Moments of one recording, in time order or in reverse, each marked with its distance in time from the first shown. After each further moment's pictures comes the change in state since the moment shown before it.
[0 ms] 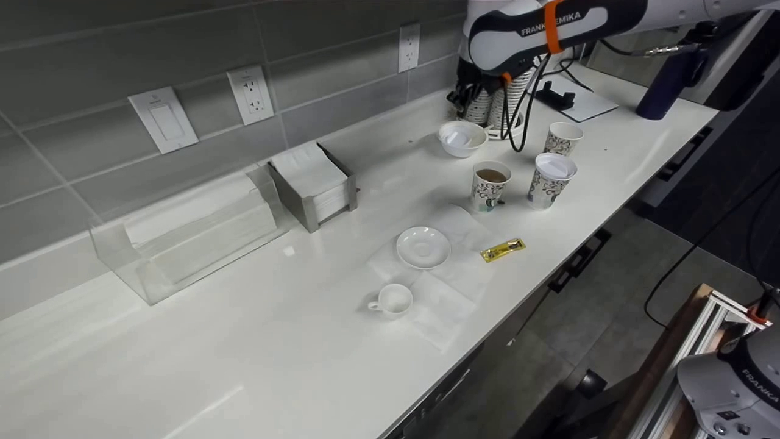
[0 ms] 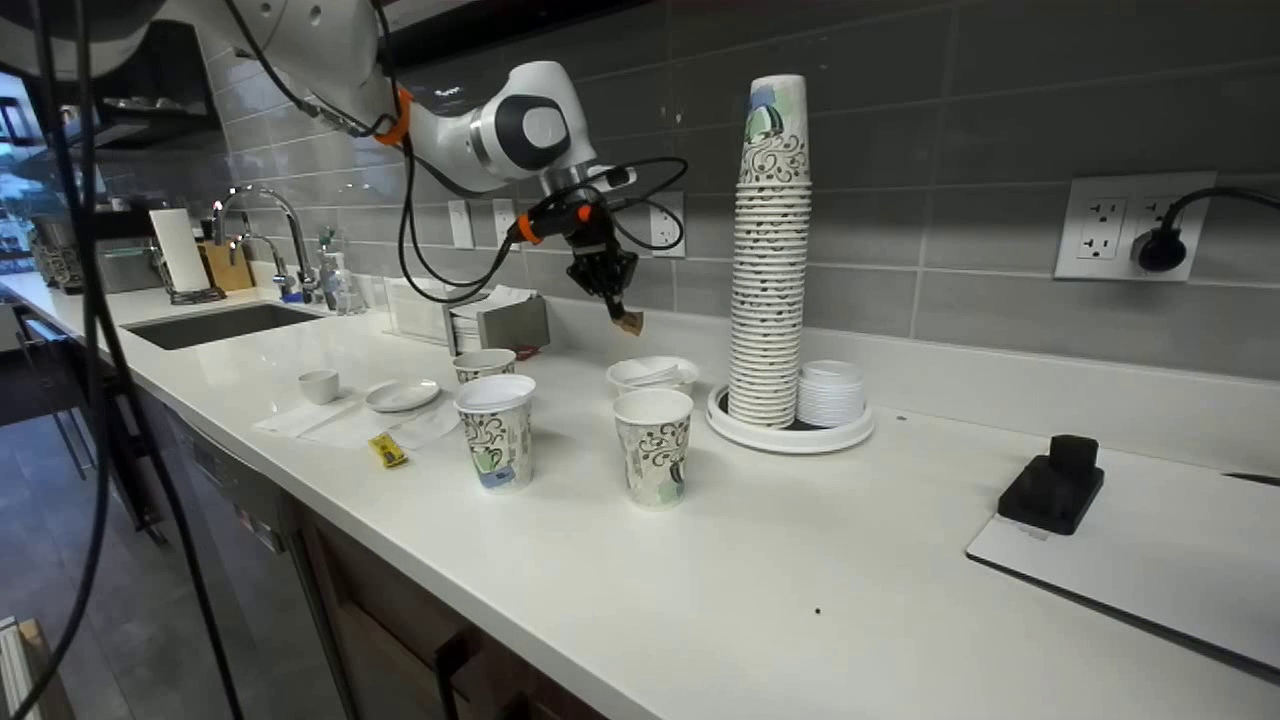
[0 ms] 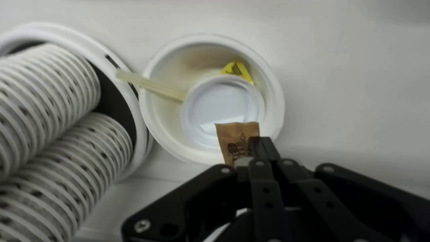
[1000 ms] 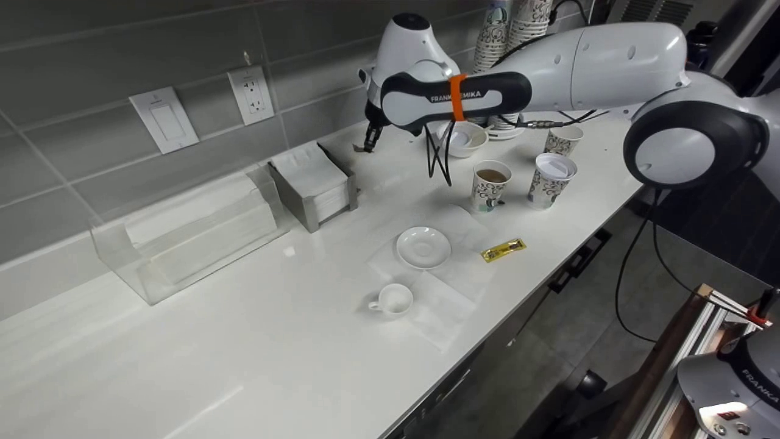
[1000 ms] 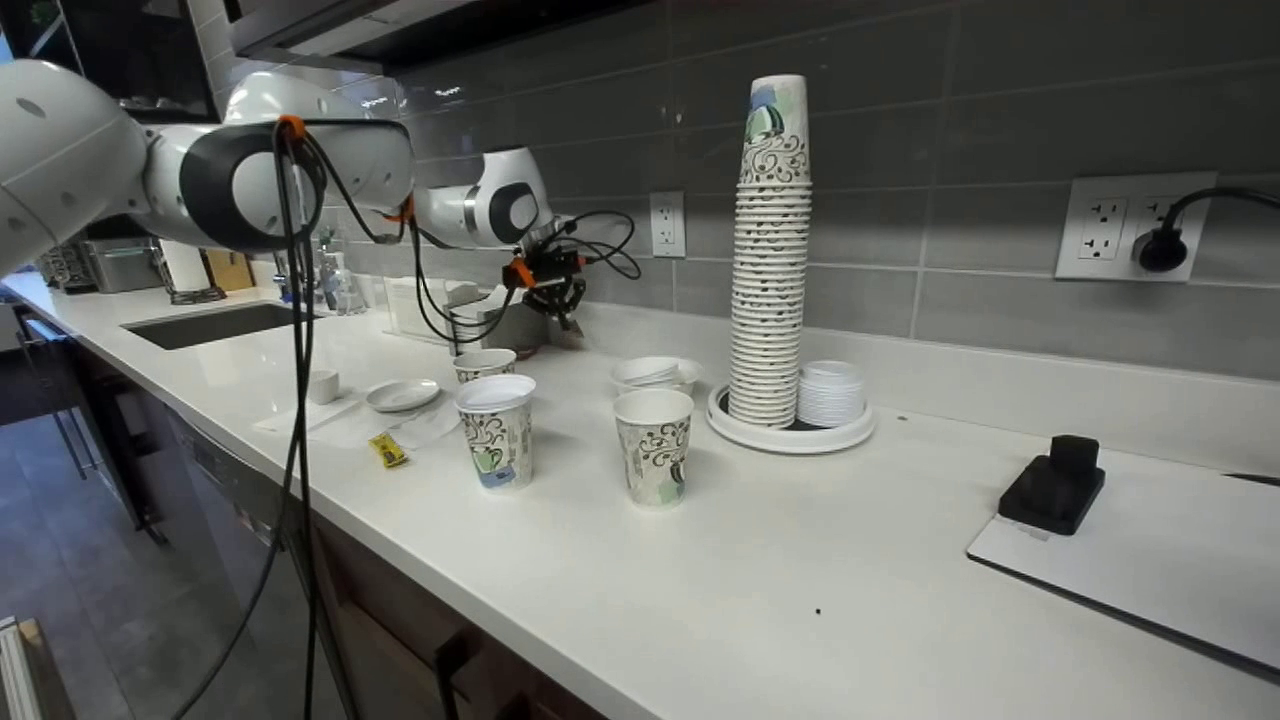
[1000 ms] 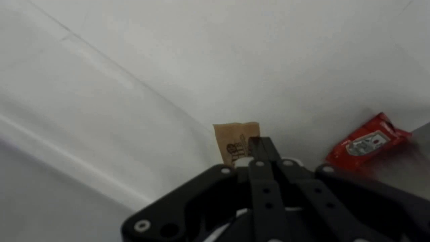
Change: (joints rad) arm 0.082 0.494 0.219 0.613 0.019 0.041 -0.478
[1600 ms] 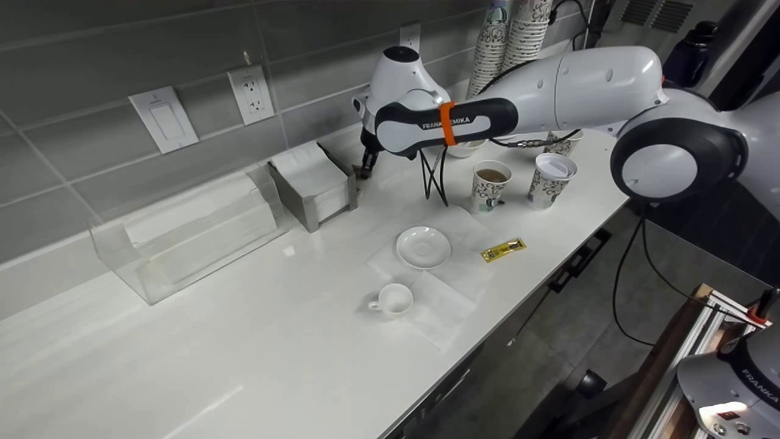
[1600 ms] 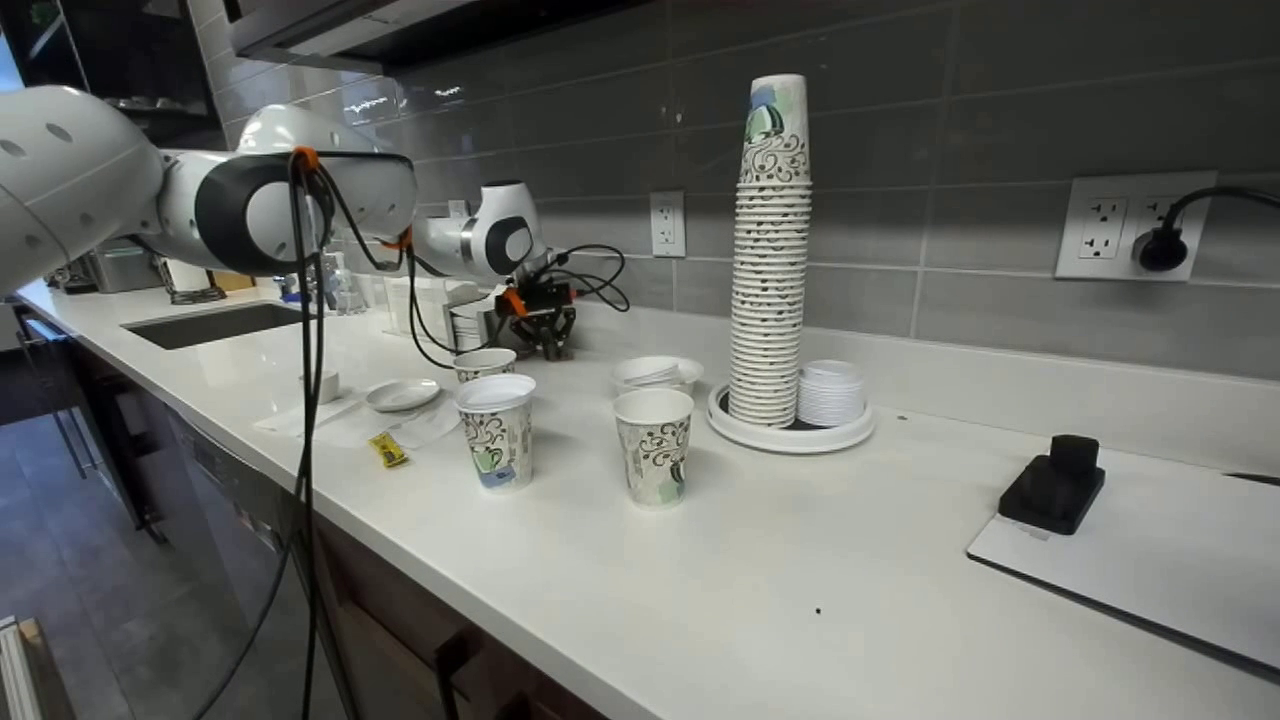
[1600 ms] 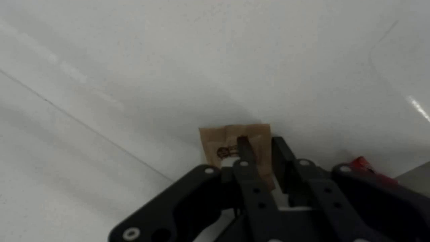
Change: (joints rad) arm 0.018 0.075 0.020 0.000 -0.002 0.014 -0.008
